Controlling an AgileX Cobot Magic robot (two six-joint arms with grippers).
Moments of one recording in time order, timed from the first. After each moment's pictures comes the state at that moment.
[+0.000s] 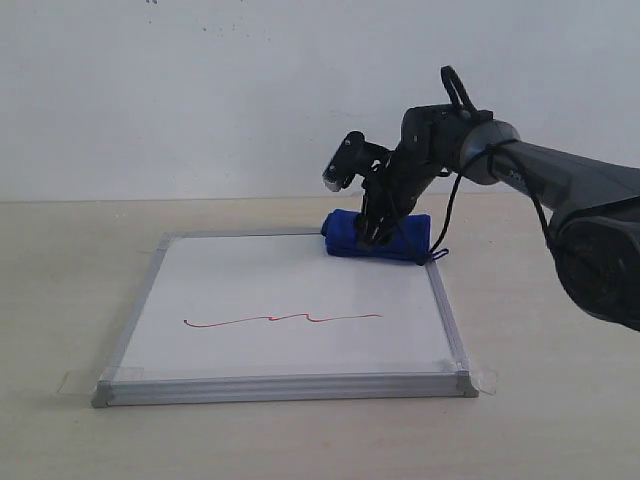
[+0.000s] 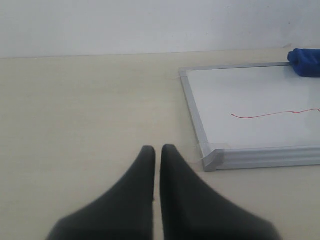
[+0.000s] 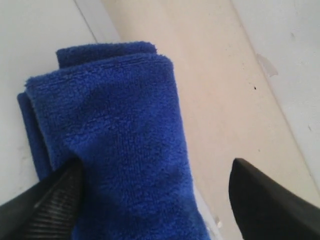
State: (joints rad) left arm 0.08 0.00 0.00 0.13 0.34 -0.10; right arm 0.34 2.62 -2.35 0.08 0.79 -0.85
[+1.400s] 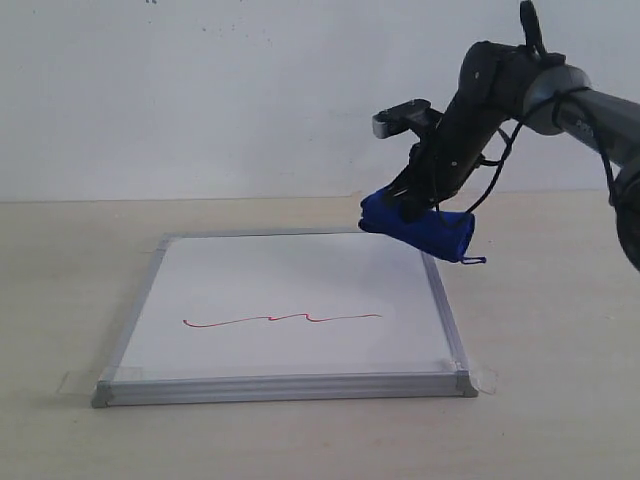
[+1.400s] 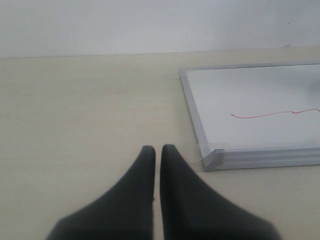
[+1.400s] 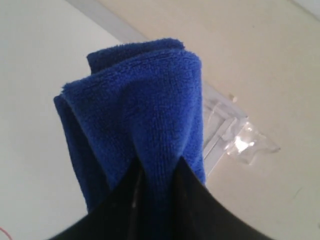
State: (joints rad) left arm 0.08 0.00 0.00 0.13 0.34 -0.10; right arm 0.23 2.51 -2.36 0.24 1.12 -0.50
